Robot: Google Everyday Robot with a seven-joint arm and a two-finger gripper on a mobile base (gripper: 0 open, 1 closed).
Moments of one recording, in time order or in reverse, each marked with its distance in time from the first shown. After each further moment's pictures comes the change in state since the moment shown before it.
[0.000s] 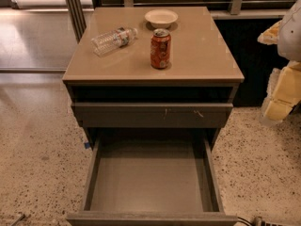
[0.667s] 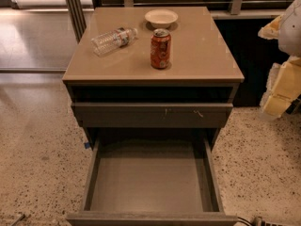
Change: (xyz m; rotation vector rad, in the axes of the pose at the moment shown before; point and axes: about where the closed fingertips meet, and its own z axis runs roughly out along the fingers) arm -0.004 -0.007 -0.005 0.027 -0.022 -0.001
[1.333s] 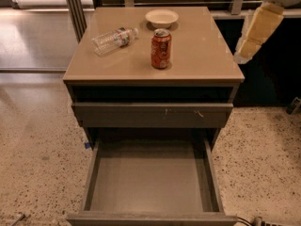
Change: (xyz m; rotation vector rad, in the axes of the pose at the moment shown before) arm -0.059 -0.104 -0.007 0.127 -0.118 -0.120
